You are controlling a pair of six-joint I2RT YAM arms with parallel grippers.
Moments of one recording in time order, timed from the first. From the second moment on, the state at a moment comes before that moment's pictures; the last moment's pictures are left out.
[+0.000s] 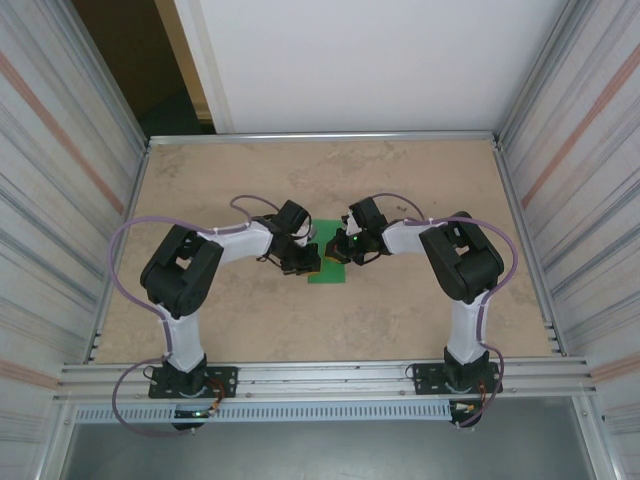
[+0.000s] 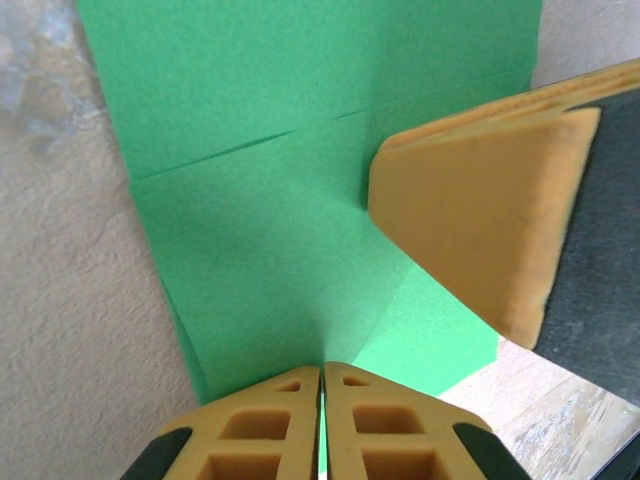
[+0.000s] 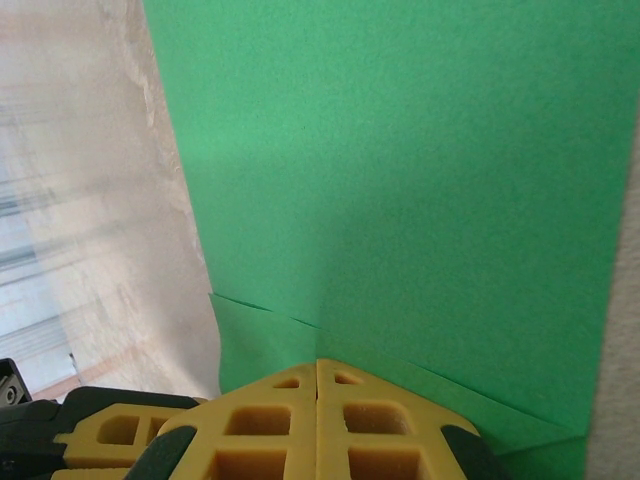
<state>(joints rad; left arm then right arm) -0.61 1.88 1.11 -0.43 0.44 -0.59 0.54 1.96 1.03 -0.05 -0.55 0.86</state>
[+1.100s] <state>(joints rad) -0.66 1.79 1.05 -0.50 0.27 -0.51 0.53 1.97 1.05 -0.08 -0.57 0.86</state>
